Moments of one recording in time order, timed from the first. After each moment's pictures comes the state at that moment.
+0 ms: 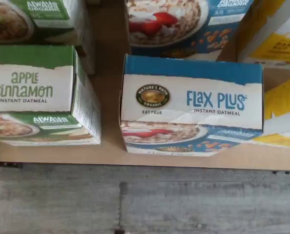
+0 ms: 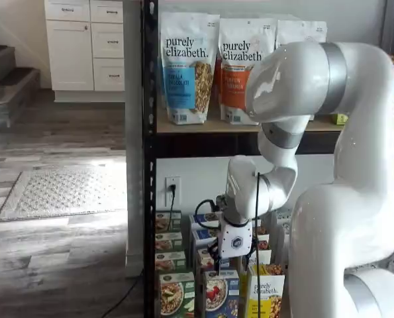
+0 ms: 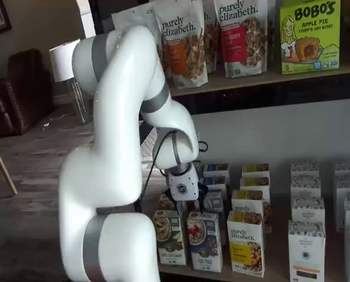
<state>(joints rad) 0.07 0.42 -0.86 -0.17 0.31 0.24</state>
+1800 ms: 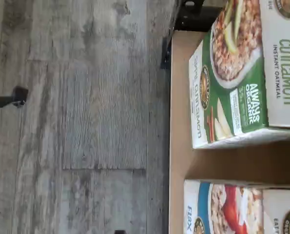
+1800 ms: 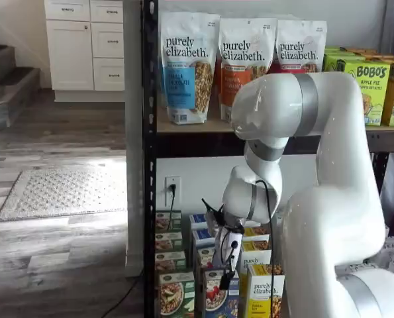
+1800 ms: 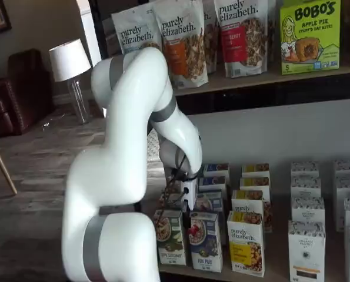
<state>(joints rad) 0.08 0.67 -1.14 0.38 0.46 -1.83</state>
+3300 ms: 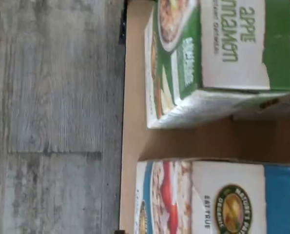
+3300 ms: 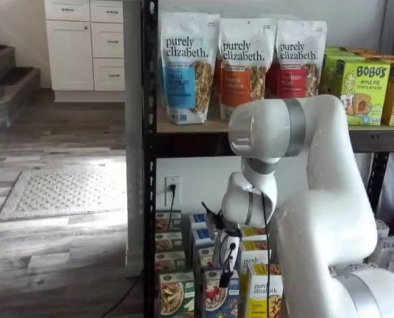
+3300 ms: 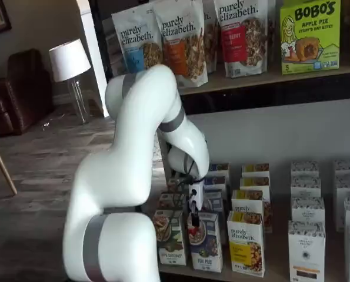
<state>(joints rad) 0.05 0.86 -1.36 0.33 0.44 -1.81</state>
